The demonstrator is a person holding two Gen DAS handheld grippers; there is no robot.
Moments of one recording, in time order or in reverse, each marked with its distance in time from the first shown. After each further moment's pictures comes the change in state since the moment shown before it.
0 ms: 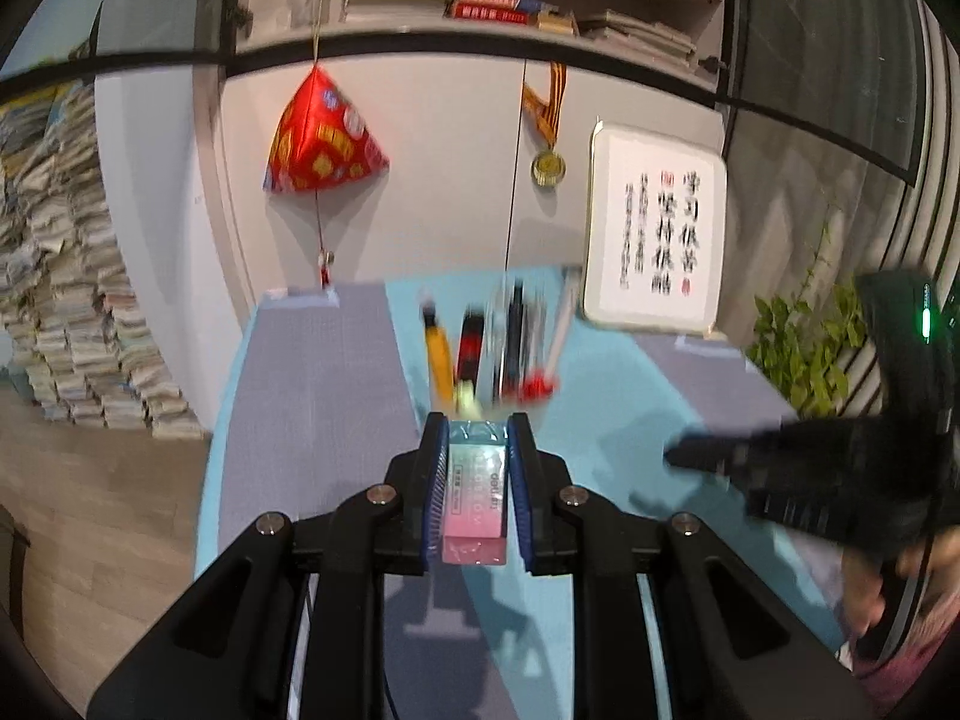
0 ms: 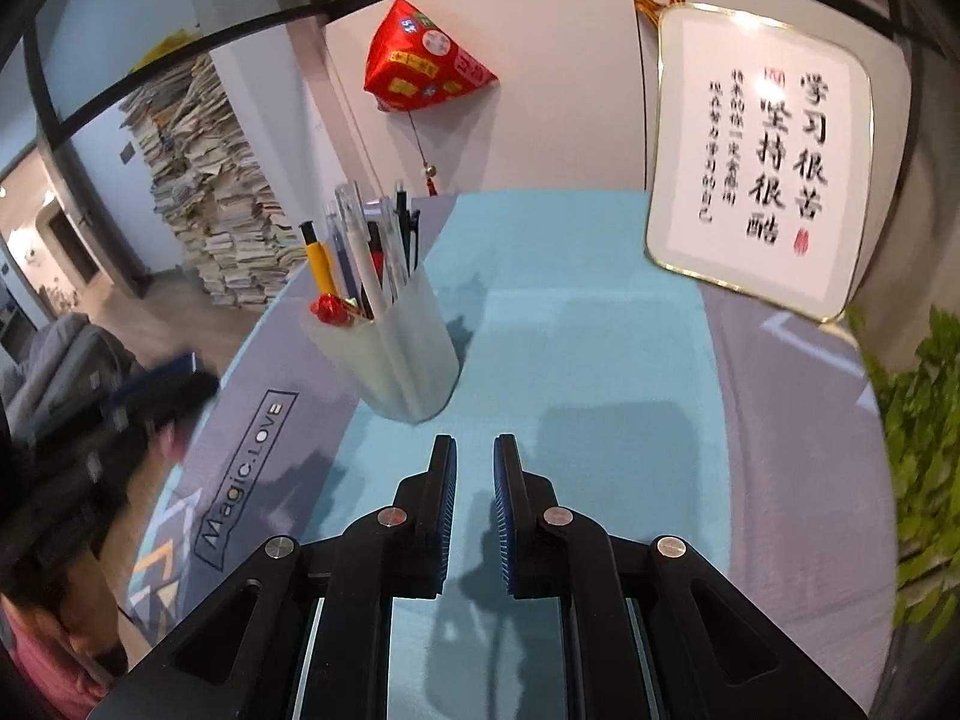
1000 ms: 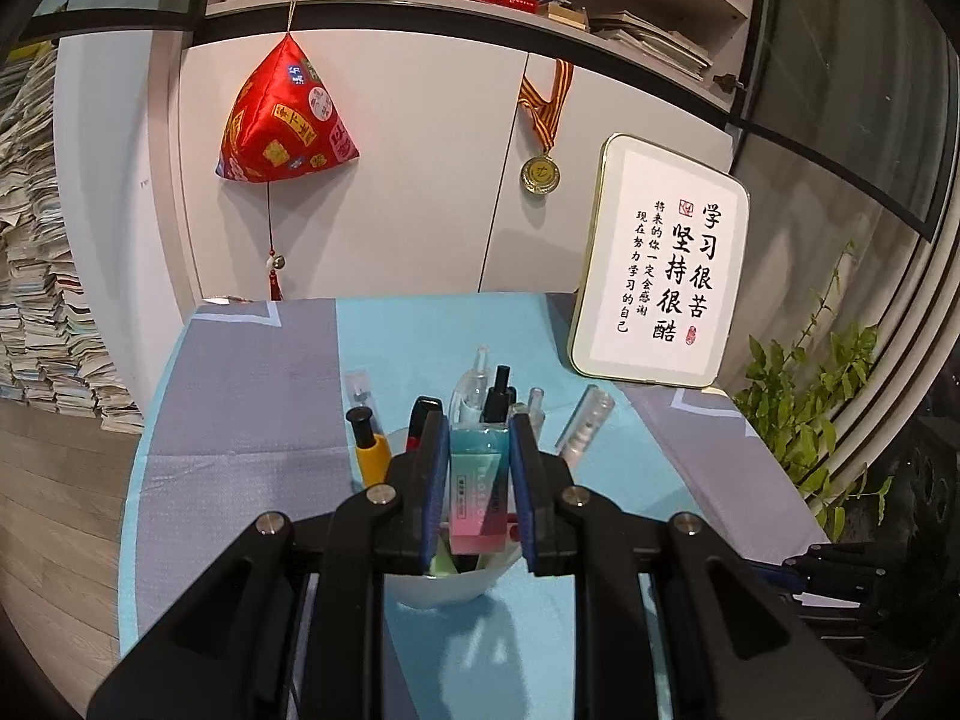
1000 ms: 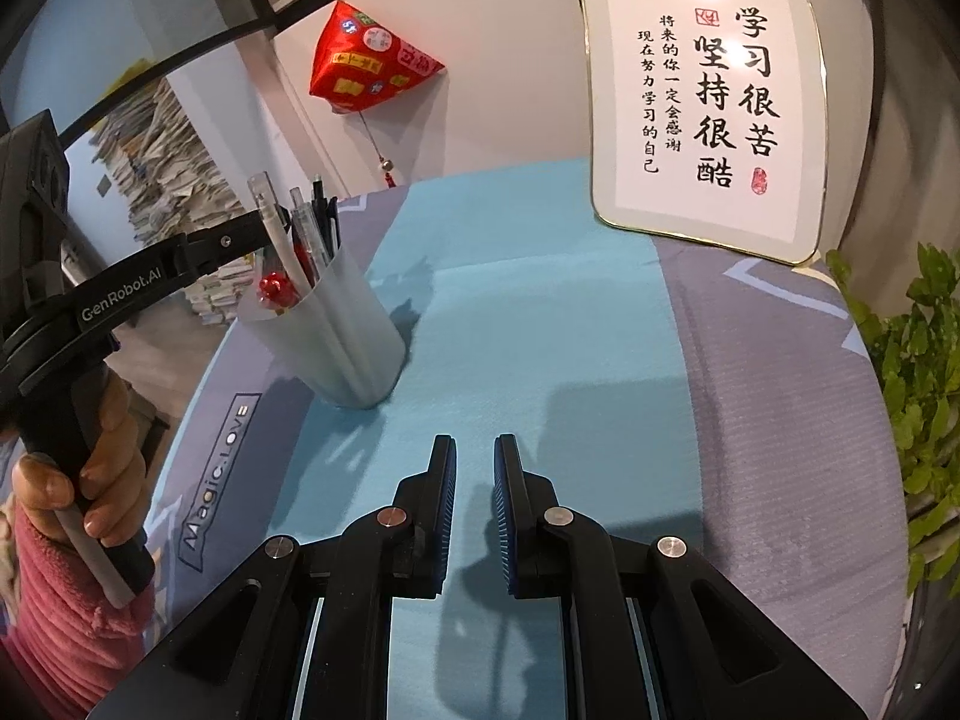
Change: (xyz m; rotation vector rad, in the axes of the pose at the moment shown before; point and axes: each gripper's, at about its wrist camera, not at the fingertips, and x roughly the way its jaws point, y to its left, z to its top) left arm 0.071 0.000 0.036 -0.087 0.026 -0.083; right arm 0.003 -0.033 -0.012 0.087 0.010 -0.015
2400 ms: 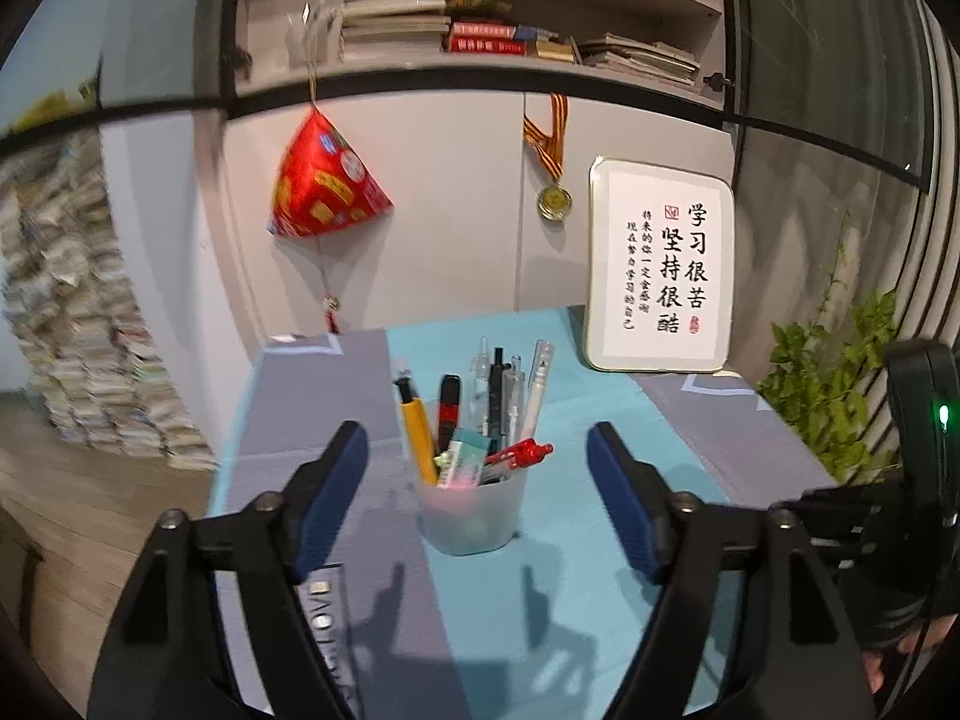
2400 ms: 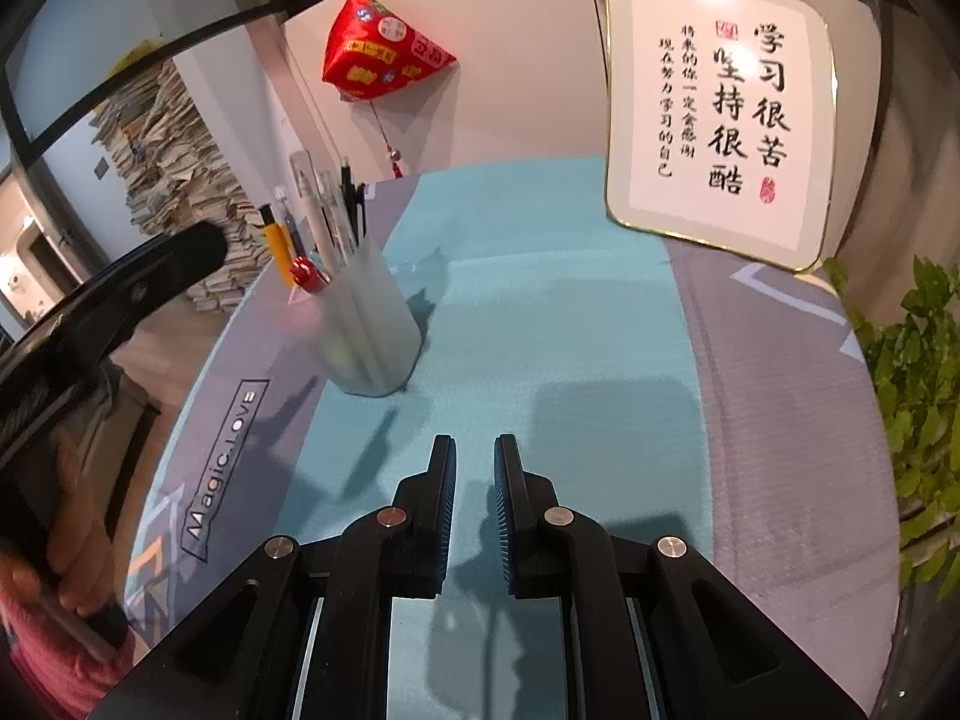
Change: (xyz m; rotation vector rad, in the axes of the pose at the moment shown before) left arm -0.068 -0.034 -0.025 0.115 -0.097 0.169; right arm -0.008 0.016 0.002 -0.032 0.009 -0.032
